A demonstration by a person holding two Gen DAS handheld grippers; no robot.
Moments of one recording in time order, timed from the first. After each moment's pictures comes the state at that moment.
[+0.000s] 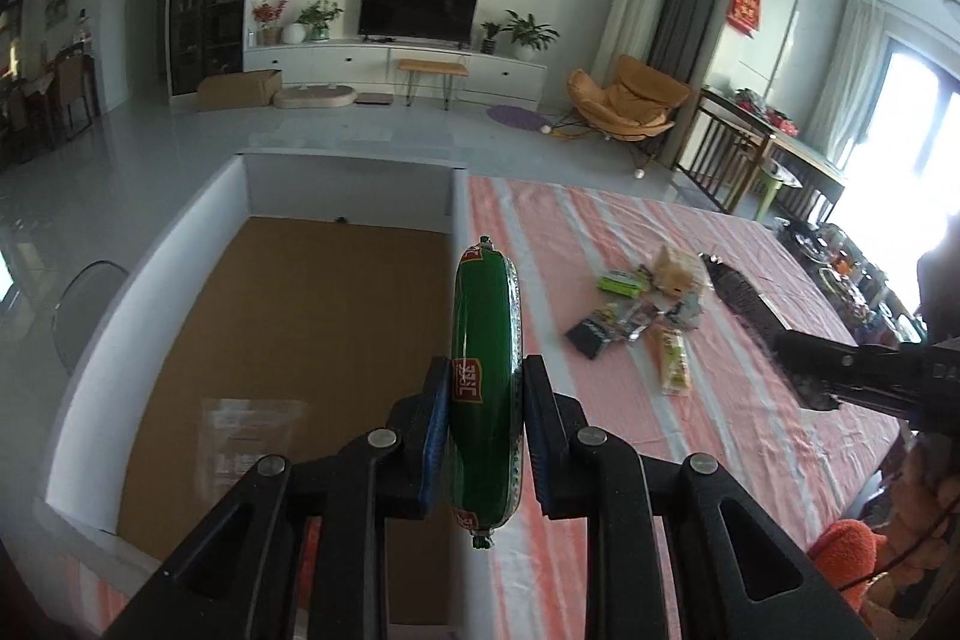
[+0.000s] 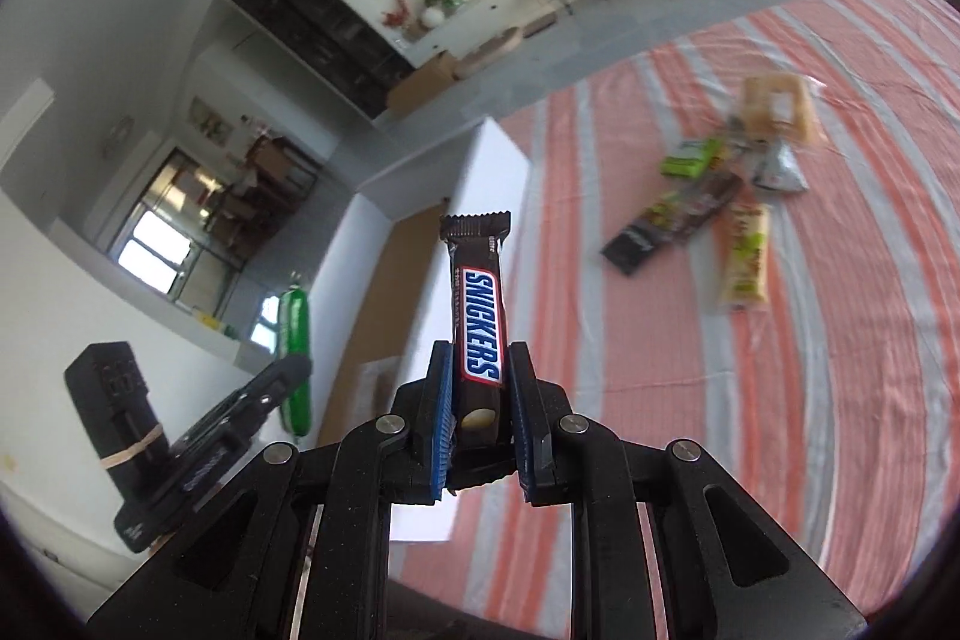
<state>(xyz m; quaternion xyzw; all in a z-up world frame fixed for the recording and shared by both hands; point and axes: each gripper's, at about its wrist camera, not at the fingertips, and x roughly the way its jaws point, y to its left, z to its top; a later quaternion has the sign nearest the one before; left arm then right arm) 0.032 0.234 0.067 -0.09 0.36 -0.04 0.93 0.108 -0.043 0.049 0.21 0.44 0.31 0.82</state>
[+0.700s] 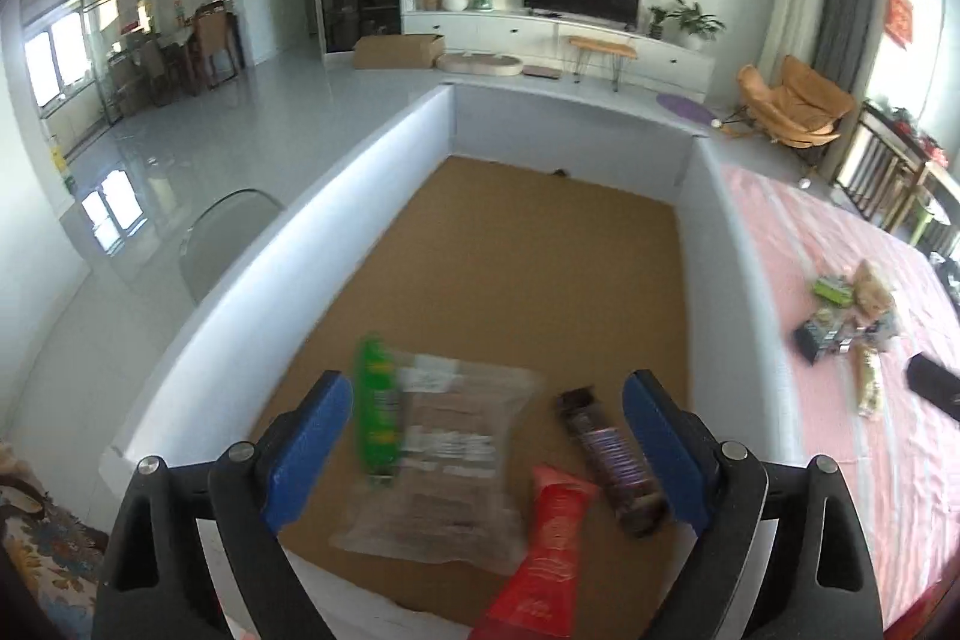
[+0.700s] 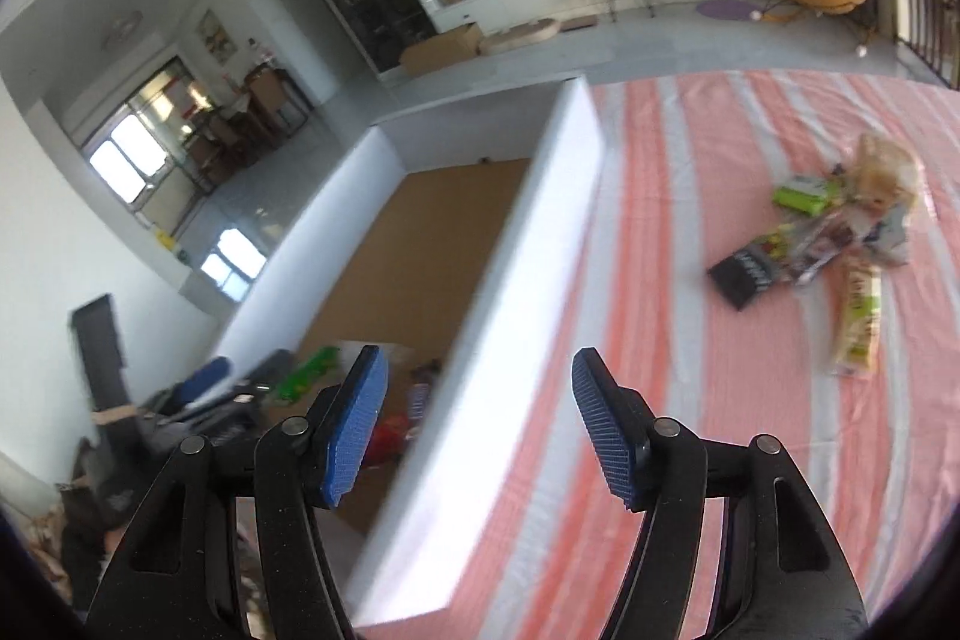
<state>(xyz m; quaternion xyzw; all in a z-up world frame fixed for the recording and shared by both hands) 0.048 0.298 -0.017 -0.09 0.39 0.13 0.91 0.130 0.025 -0.010 0.08 0.42 0.23 0.87</state>
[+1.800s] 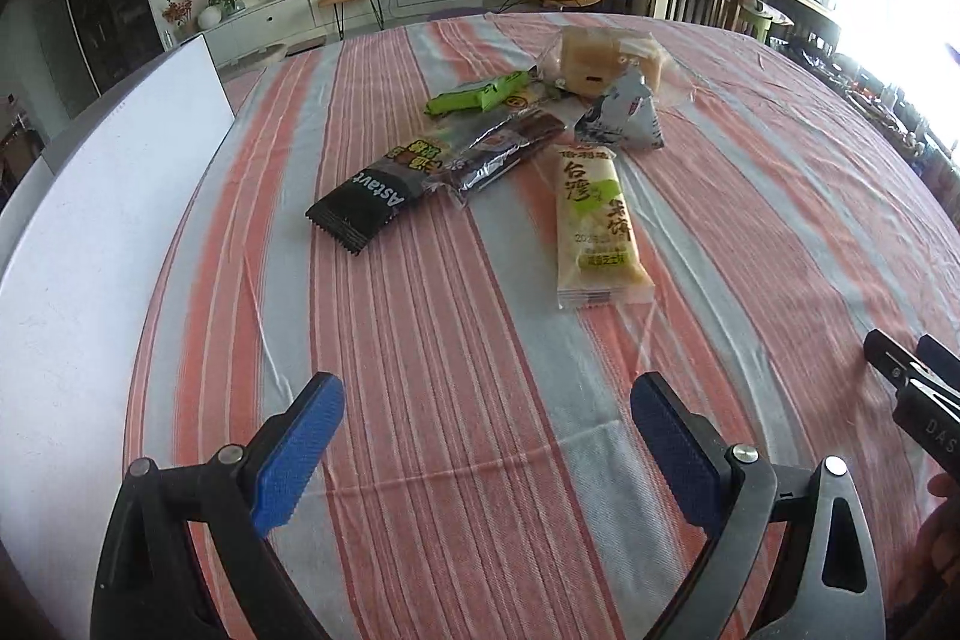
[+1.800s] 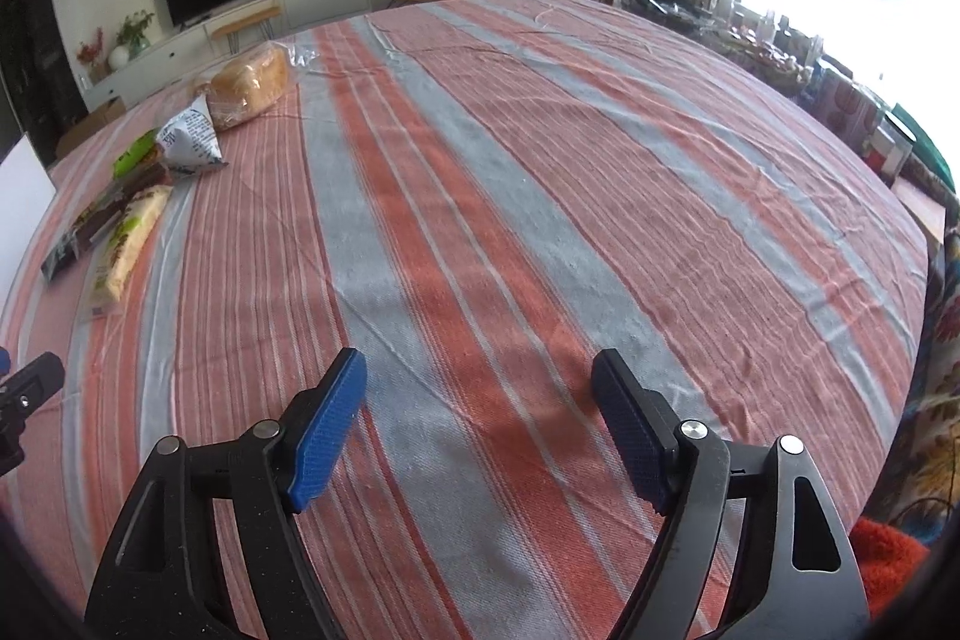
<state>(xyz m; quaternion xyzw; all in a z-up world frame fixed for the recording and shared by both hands) 0.132 -0.011 -0.109 0.05 0.45 -0.07 0.89 0.099 -0.256 -0.119 0.06 0.42 -0.14 0.89</state>
